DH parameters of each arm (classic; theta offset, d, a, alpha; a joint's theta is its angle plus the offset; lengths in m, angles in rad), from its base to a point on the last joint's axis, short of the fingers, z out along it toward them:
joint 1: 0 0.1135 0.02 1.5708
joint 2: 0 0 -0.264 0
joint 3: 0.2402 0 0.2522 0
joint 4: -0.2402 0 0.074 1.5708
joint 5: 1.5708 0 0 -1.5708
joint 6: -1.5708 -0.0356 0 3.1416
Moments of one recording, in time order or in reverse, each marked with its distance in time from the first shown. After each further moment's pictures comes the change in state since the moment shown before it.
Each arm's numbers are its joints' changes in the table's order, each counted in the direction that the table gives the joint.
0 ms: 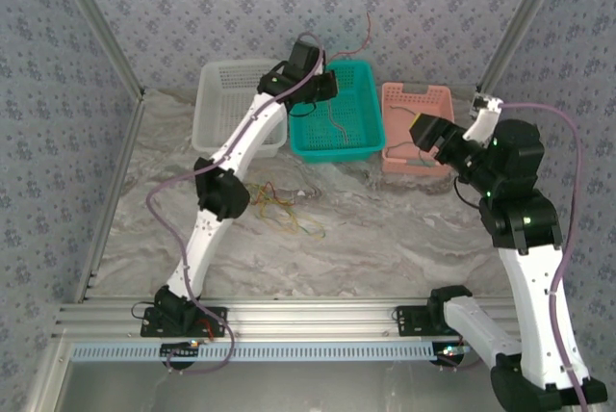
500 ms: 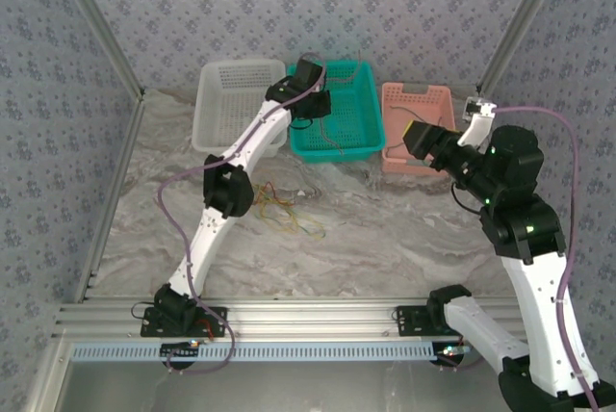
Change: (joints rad) left arm 0.018 -0.080 -0.078 -0.032 -0.085 -0.026; right arm 0.077 0.039 -0.015 -0.016 0.033 0.043
